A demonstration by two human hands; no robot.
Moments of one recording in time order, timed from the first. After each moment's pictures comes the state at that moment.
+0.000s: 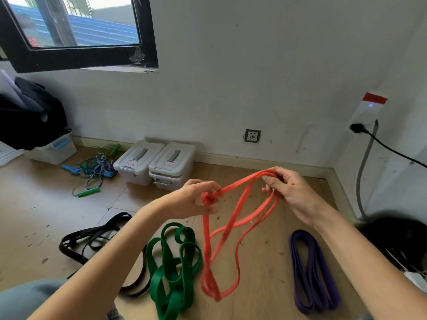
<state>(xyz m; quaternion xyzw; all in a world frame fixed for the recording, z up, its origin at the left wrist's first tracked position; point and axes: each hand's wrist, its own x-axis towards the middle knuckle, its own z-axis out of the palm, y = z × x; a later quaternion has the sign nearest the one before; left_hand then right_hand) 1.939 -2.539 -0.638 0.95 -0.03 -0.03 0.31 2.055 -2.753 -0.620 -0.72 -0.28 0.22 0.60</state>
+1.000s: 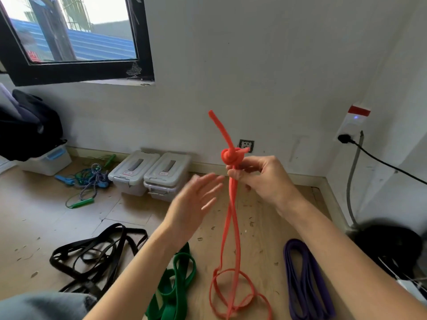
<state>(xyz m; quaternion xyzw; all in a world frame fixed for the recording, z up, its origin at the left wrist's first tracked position) 1.935 -2.591 -0.630 0.51 0.07 0.14 0.85 2.030 -2.727 -0.569 -0.73 -0.36 0.11 0.57</state>
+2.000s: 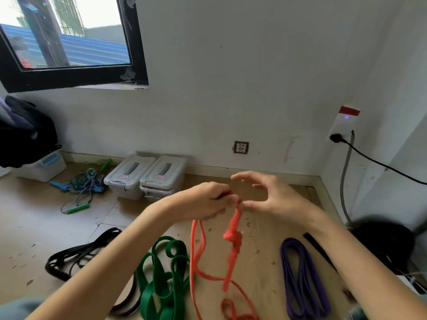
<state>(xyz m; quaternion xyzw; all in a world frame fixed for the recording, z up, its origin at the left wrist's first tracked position) 1.956 -2.597 -0.582 0.92 -0.04 -0.05 0.39 2.038 -2.771 -0.576 -0.78 -0.45 0.16 0.40</state>
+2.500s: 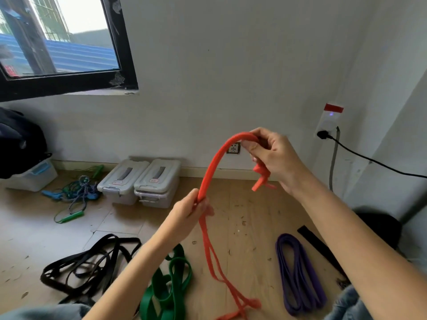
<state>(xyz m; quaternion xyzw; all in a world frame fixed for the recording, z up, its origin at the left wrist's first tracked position) 1.935 -2.591 -0.642 0.86 0.03 0.17 0.48 2.051 -2.759 -0.534 -0.70 -0.37 0.06 0.61</state>
